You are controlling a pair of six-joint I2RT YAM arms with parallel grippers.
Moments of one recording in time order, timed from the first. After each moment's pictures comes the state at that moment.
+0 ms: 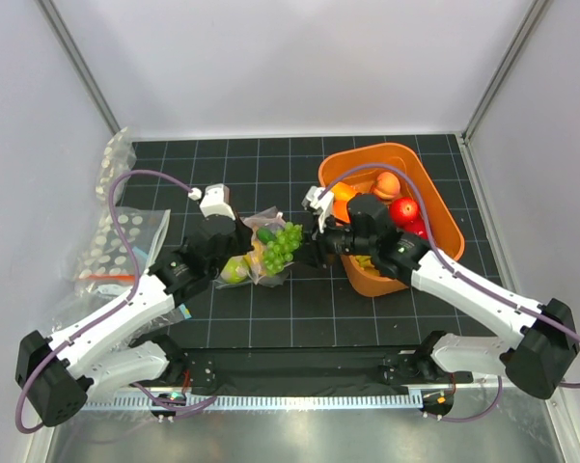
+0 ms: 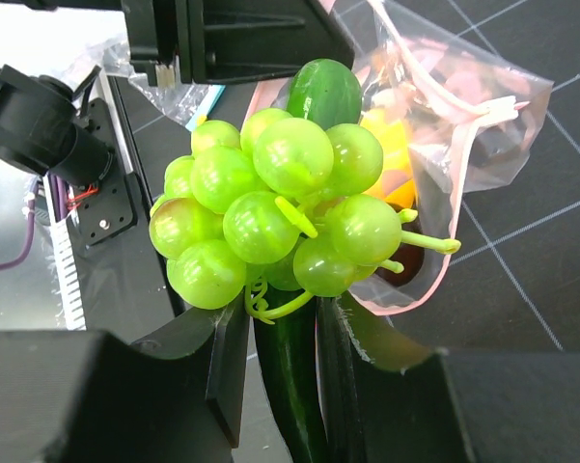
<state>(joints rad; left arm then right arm) -0.75 1.02 0.81 -0.25 -0.43 -0.66 0.76 1.19 0.94 -0.16 -0.46 0.07</state>
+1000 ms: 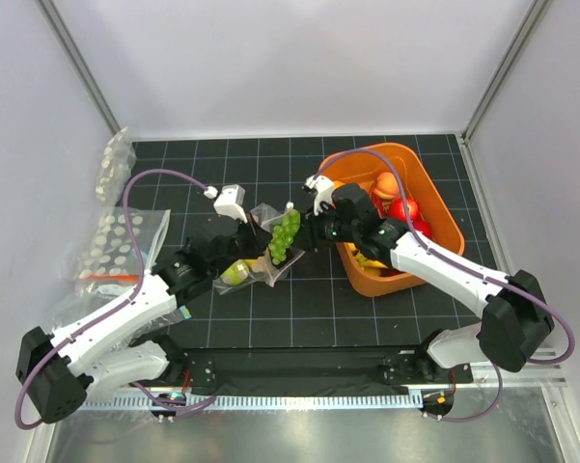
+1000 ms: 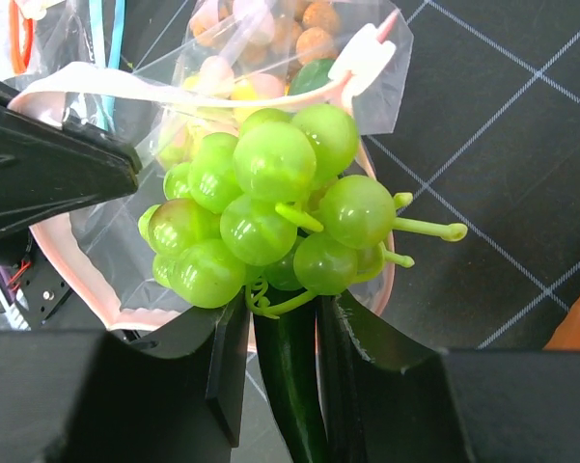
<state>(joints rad) -0.78 1.03 0.81 -0.18 -0.23 -0.65 0.69 1.38 1.01 -0.19 -0.30 0.24</state>
